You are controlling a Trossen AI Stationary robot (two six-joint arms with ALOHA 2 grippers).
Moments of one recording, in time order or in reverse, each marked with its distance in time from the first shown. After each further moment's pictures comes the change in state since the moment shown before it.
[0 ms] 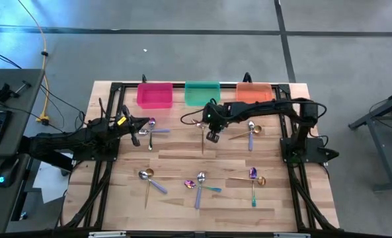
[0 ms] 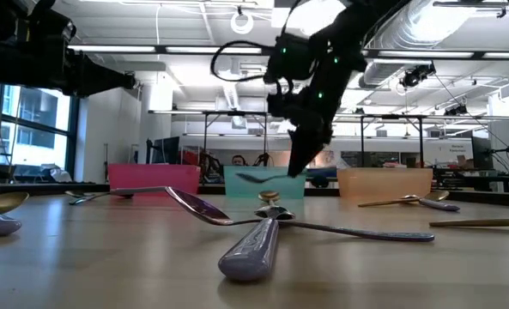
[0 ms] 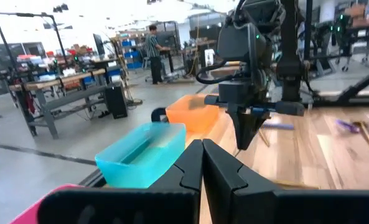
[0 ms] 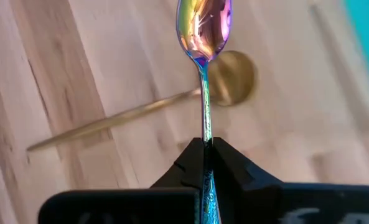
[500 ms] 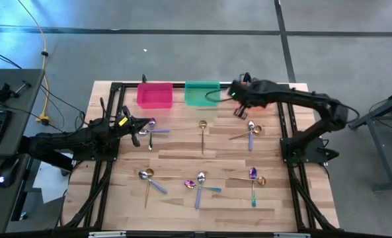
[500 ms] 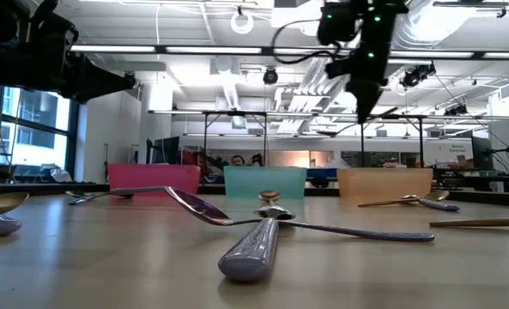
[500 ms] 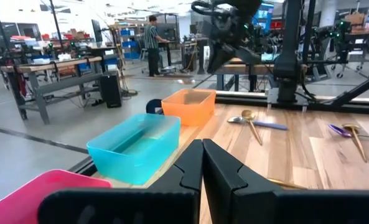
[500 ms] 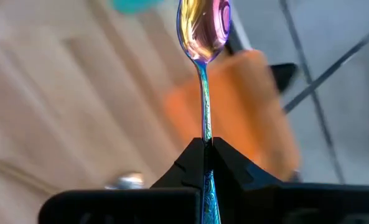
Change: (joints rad) left arm -0.001 0.009 0.000 -0.025 0.000 -0.083; right arm -0.206 -0.340 0.025 -0.522 0.435 -0.114
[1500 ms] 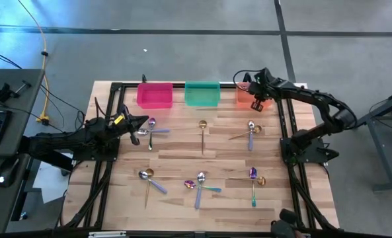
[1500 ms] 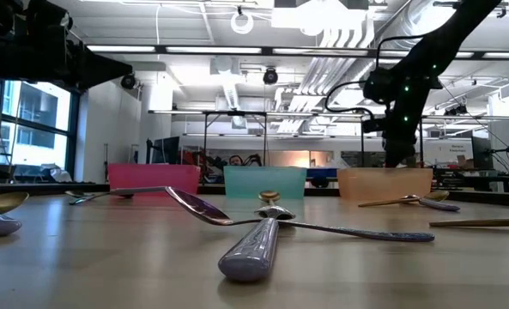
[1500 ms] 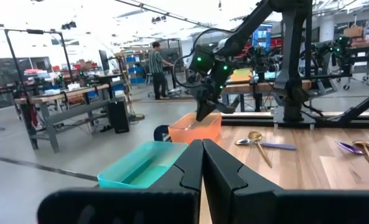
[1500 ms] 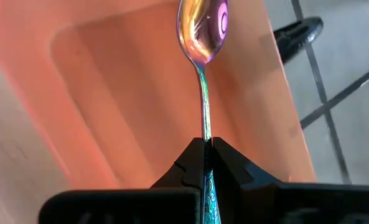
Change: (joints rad) left arm 0.001 0.000 0.001 0.107 -0.002 0.096; right arm -0.517 -0.050 -0.459 0.640 -0.289 -0.596
